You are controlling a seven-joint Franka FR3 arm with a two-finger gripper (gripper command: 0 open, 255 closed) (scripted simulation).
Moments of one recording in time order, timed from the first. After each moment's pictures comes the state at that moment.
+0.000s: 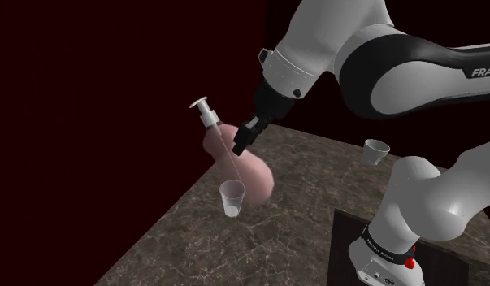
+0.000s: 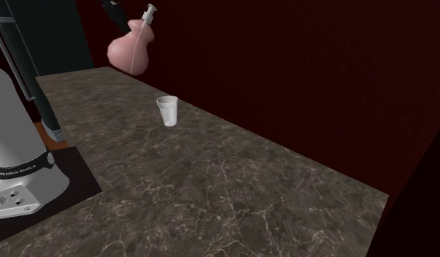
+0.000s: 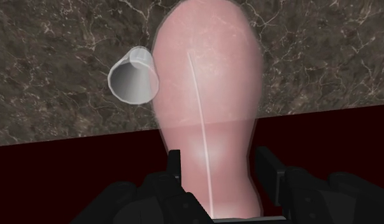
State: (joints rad) arm 0.37 -0.64 0.35 -2.35 0.10 2.14 0.38
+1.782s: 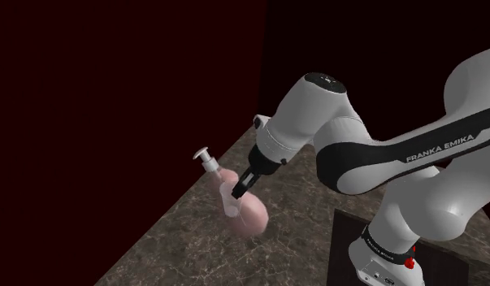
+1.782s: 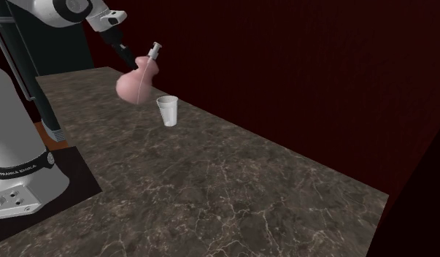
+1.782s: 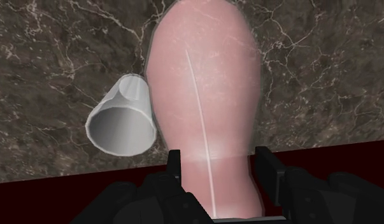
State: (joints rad) arm 0.38 -0.56 0.43 -2.66 0.11 2.53 0.42
